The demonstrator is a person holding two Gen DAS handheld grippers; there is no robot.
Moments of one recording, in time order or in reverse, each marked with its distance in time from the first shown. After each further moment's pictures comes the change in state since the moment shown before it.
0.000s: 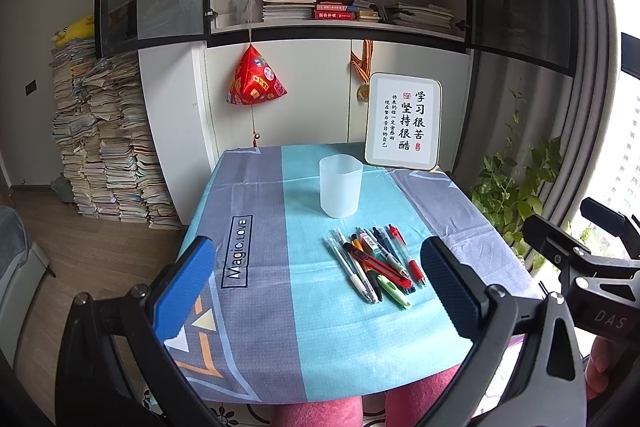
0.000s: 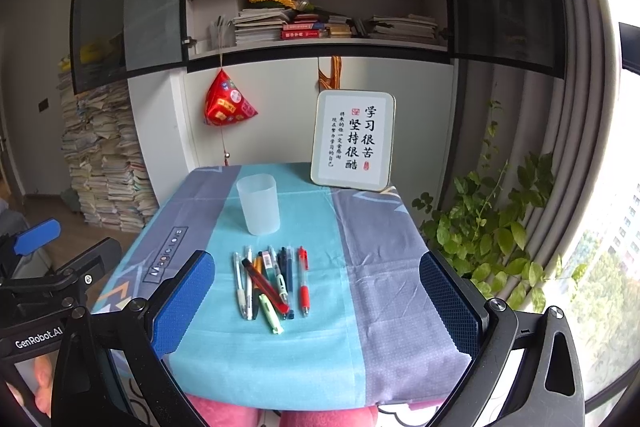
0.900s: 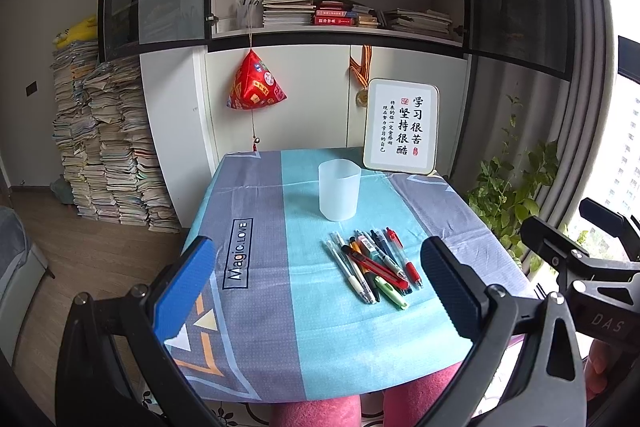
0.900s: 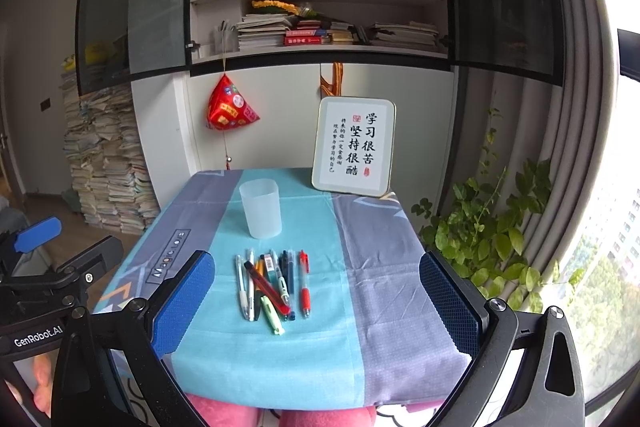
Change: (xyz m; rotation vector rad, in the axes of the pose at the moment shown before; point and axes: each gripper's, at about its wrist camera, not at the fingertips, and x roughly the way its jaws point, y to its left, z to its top) left arm -0.011 0.000 0.004 -0.003 -0.017 -0.003; right arm -0.003 0.000 0.002 -0.004 -0.012 -0.003
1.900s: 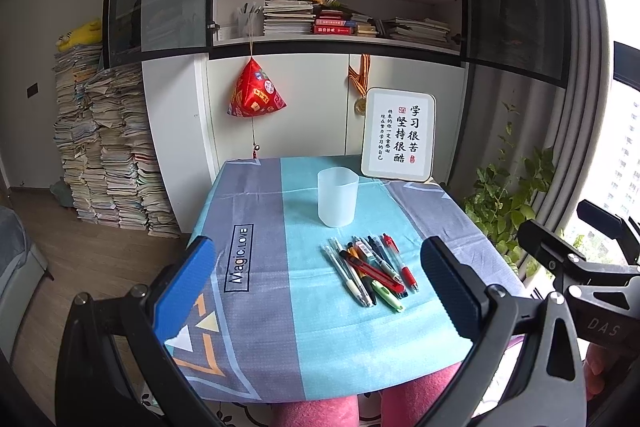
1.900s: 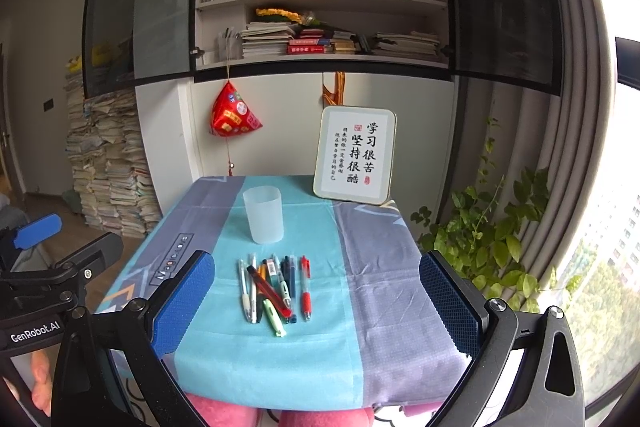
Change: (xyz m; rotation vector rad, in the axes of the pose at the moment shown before) left arm -0.012 0.000 0.002 -0.002 -0.024 -0.007; right arm -0.003 0.001 0.001 -0.005 -0.015 -0.004
